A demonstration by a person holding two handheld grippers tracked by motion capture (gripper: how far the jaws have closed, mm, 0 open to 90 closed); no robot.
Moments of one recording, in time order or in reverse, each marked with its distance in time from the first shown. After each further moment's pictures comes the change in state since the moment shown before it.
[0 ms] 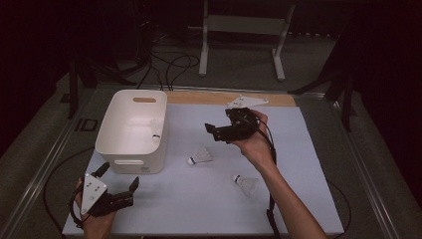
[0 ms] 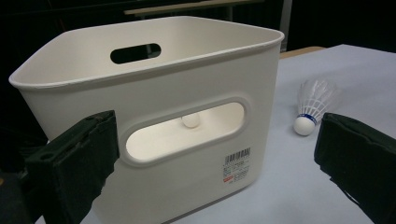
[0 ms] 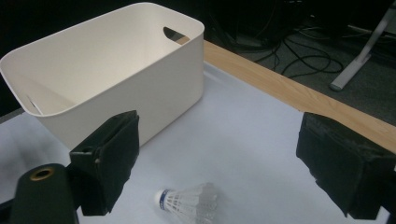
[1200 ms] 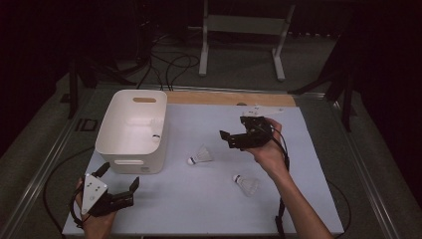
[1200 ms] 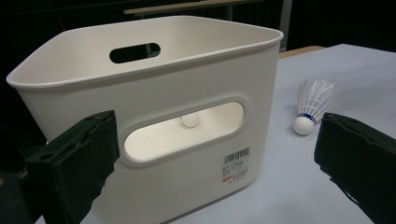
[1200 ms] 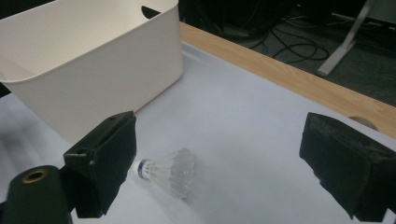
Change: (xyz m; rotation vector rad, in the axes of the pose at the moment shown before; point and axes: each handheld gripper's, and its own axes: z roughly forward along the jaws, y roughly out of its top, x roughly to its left) left arm -0.001 0.000 0.000 0.001 -0.001 -0.002; right arm -0.021 -0.033 -0.019 0.020 -0.040 0.027
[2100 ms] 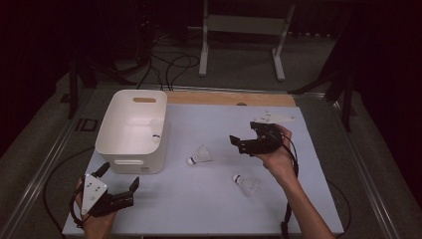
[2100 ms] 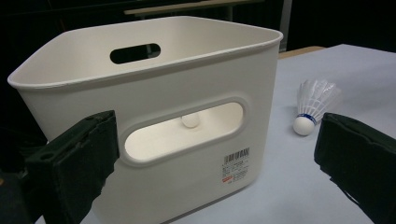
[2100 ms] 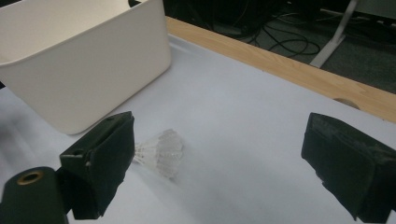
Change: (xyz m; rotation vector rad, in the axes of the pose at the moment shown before) left arm -0.001 0.000 0.000 -0.001 0.002 0.000; right arm -0.014 -0.024 -0.015 -0.009 -0.022 0.036
